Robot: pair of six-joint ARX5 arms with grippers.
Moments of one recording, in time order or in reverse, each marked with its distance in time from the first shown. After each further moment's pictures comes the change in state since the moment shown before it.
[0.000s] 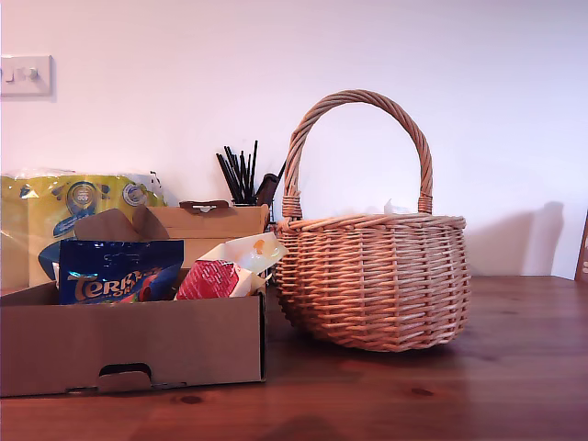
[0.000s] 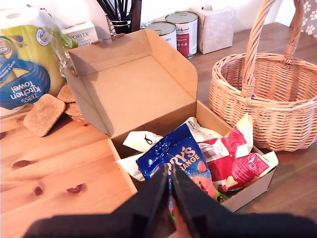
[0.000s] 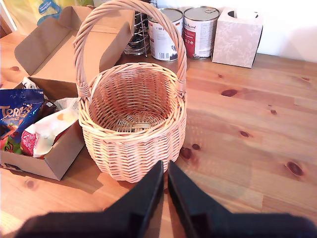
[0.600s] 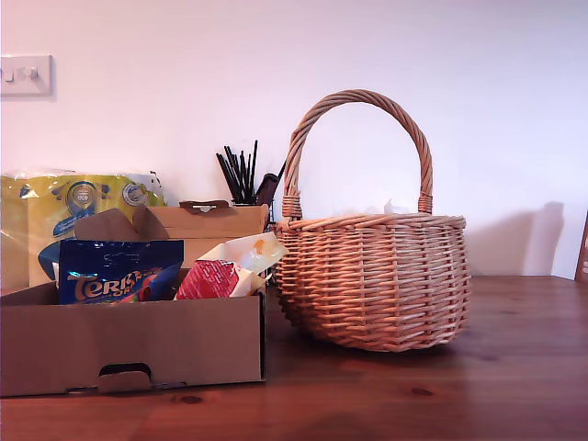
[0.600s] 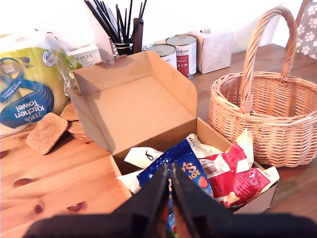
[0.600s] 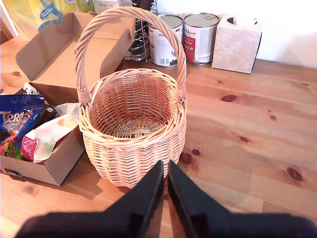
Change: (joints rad) left arm 0.000 -0.055 -0.062 0.150 0.025 0.019; right arm 0.000 0.000 0.000 0.021 0.000 0.000
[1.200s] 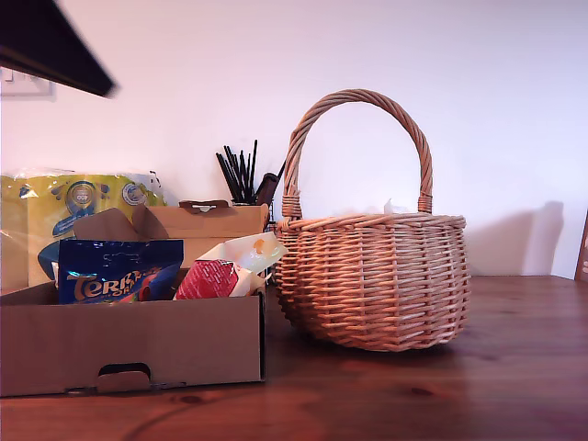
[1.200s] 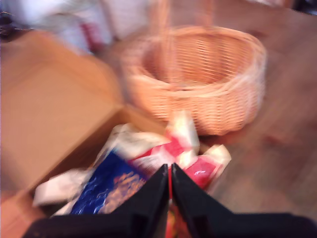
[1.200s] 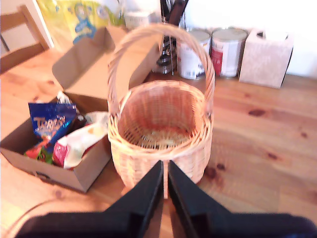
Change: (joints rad) left arm 0.000 0.542 0.163 0.067 0.346 0.236; right arm 0.000 0.018 0.000 0.047 -0.106 0.000
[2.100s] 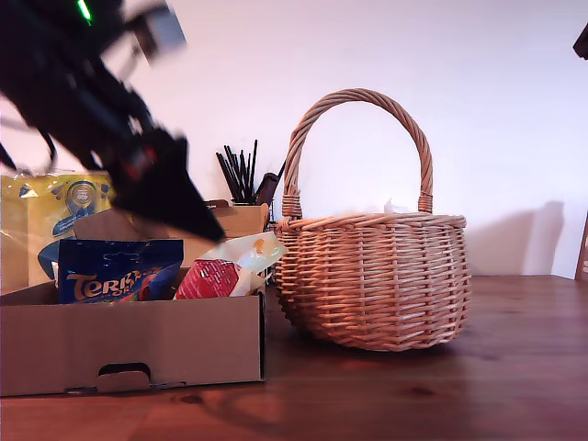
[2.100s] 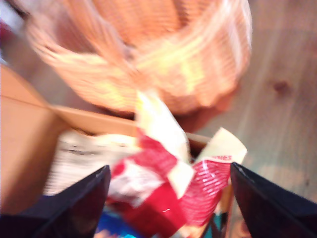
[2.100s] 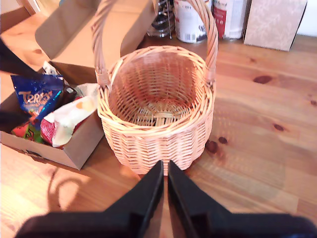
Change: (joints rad) left arm -0.054 0.511 0.057 0.225 0.027 0.294; right arm 0.000 0.131 0.000 -0.003 0.000 0.000
